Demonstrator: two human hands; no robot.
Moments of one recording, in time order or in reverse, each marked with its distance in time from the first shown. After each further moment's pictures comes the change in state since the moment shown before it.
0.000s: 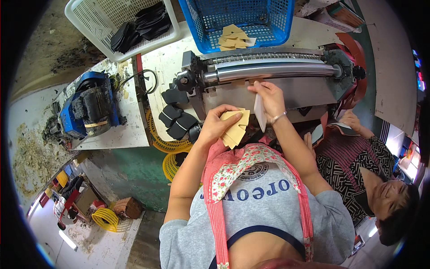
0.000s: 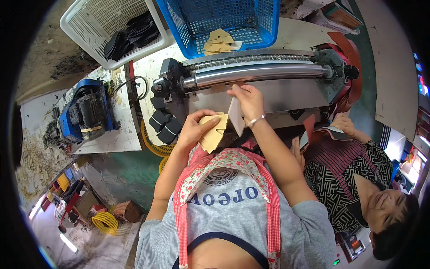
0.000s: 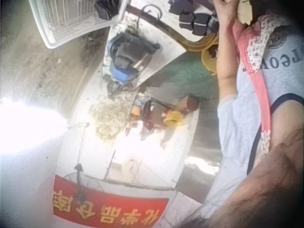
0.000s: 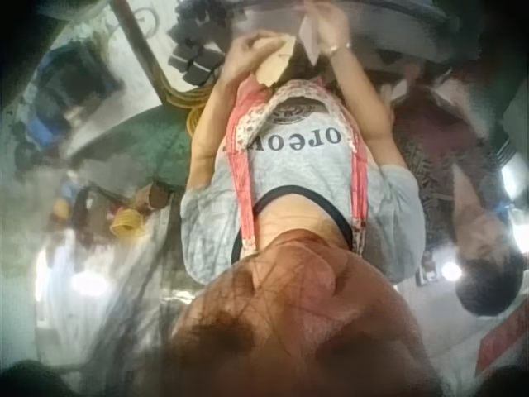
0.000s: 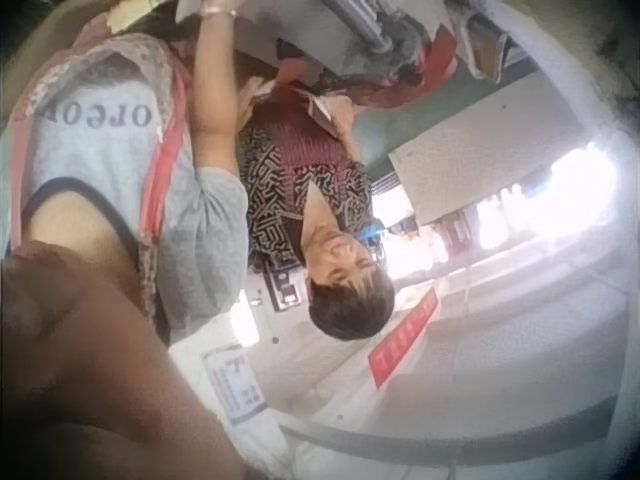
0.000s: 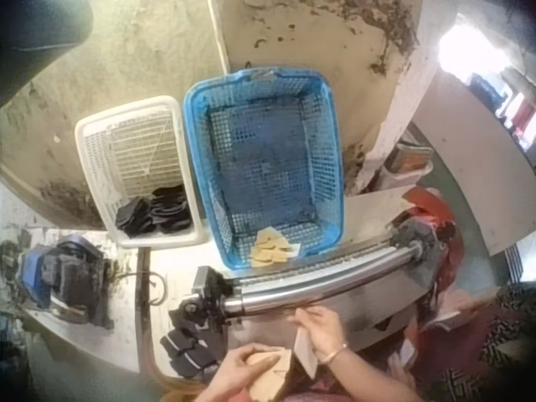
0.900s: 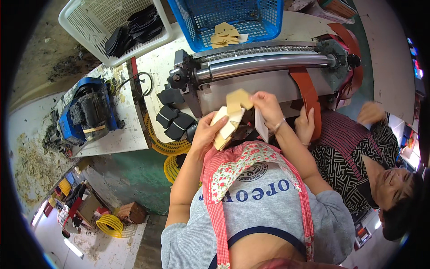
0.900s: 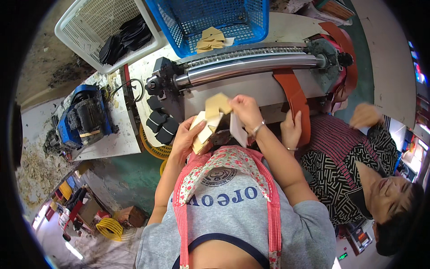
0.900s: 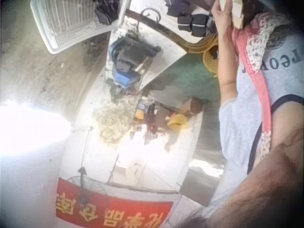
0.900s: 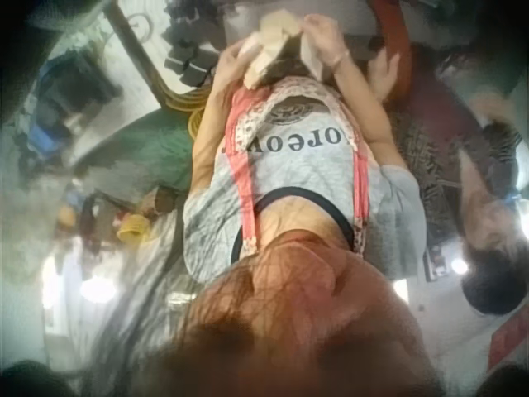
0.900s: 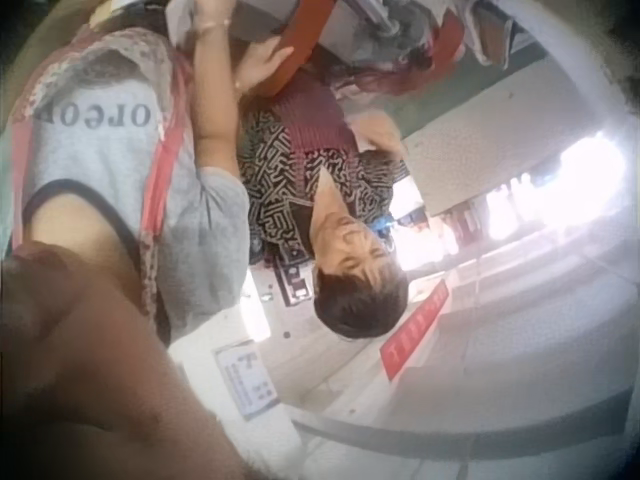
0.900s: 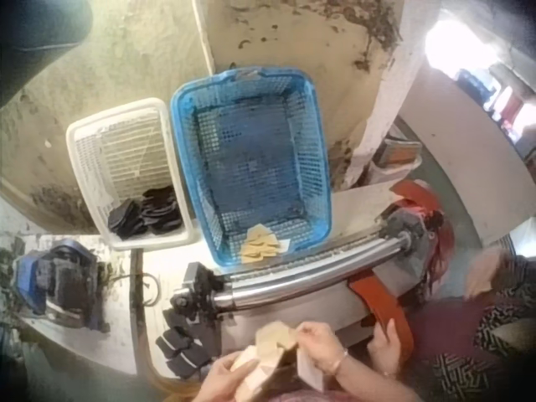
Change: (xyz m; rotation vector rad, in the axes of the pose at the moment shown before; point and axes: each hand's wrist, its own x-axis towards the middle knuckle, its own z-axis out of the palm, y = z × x) left_hand -0.024 -0.019 -0.007 -0.213 0.038 -0.061; right_hand -0.028 0.014 -0.026 -0.338 -0.192 0.035
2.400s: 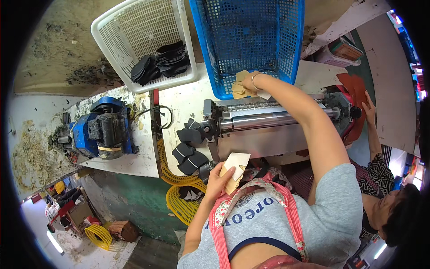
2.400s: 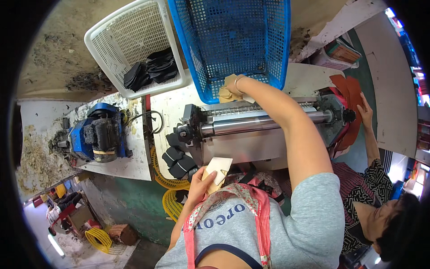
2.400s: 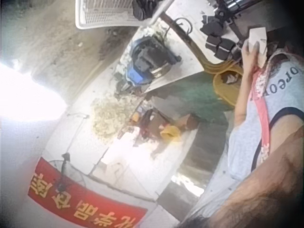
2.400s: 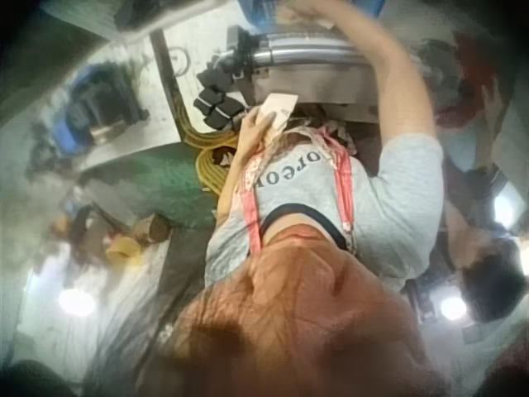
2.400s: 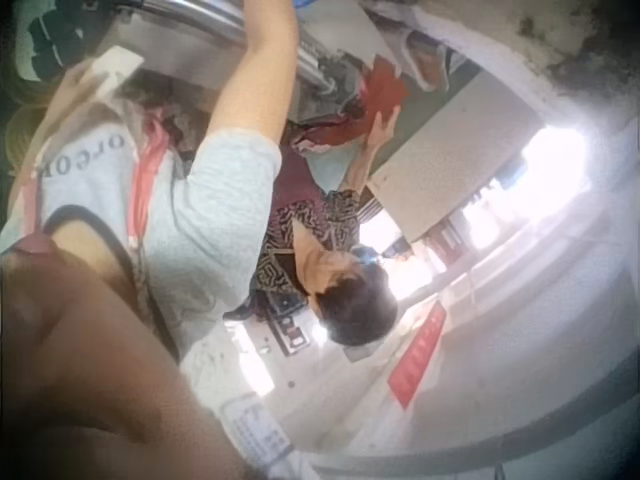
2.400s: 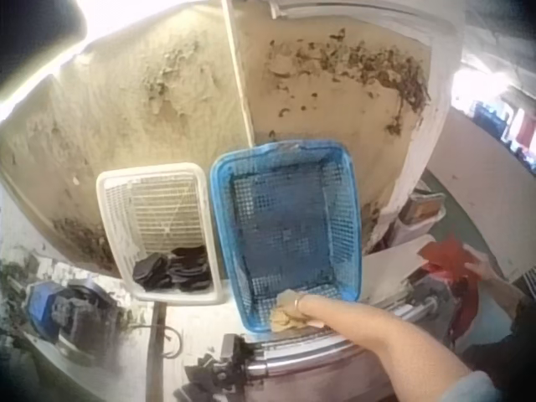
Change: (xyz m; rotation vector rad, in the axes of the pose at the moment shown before) left_hand -0.026 -0.008 -0.003 -0.109 0.161 0.119; right_hand 0.212 -0.165 0.061 -2.190 -0.658 -0.379
